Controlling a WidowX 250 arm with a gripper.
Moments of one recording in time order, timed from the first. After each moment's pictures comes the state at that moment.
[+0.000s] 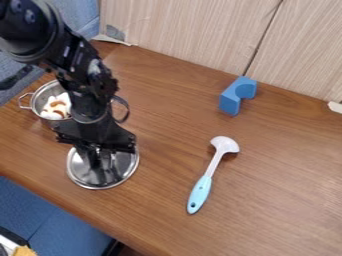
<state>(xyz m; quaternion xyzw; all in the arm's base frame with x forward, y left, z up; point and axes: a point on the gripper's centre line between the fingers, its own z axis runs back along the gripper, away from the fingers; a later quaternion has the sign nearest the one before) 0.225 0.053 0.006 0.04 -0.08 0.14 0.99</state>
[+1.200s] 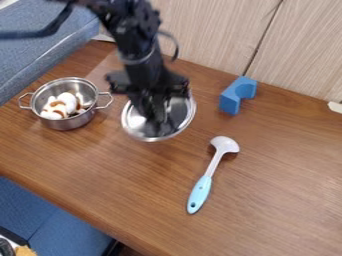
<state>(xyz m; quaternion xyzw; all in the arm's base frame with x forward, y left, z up) 0.304 0.012 0.074 -0.04 -0.16 0.12 0.98</state>
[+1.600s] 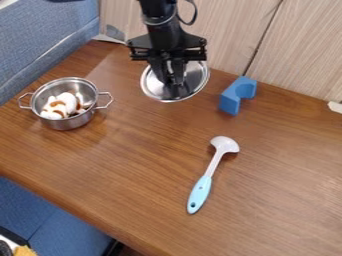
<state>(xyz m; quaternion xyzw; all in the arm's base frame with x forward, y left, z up) 0.368 0.018 0.081 -0.03 -0.17 0.14 0.98</state>
